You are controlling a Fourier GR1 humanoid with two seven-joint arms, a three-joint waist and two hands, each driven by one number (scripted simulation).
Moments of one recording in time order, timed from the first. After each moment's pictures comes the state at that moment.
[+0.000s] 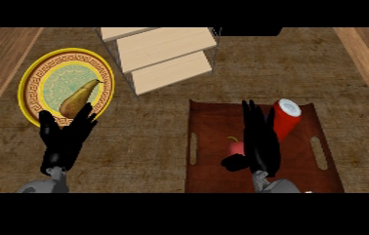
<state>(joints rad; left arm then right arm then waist) -0.04 0.22 0.03 -1.34 0.17 0.02 0.27 -0.10 -0.09 0.43 -1.49 1.09 -0.15 0.69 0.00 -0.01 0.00</state>
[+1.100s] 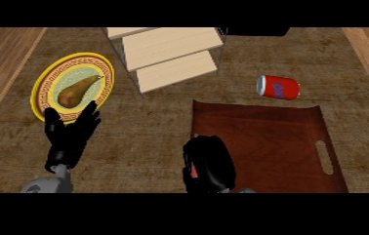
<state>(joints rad) -0.05 0.19 0.04 -1.36 0.15 0.01 0.30 -0.18 -0.02 0.71 -1.51 0.96 0.00 0.53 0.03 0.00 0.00</state>
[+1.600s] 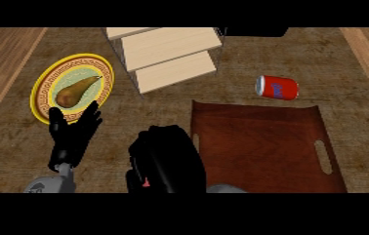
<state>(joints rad) -0.06 0.18 0.04 -1.33 0.13 0.02 0.29 -0.58 0.00 0.86 -1.72 0.70 -0.05 0.82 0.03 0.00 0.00</state>
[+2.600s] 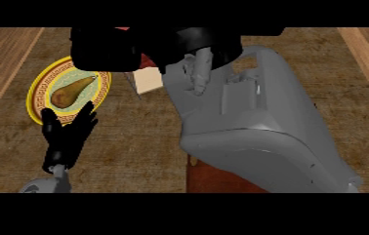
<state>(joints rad) -0.05 0.19 0.06 -1.35 0.14 0.01 0.29 -1.28 -0.02 0.26 -1.52 0.52 0.10 1.01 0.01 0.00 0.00</state>
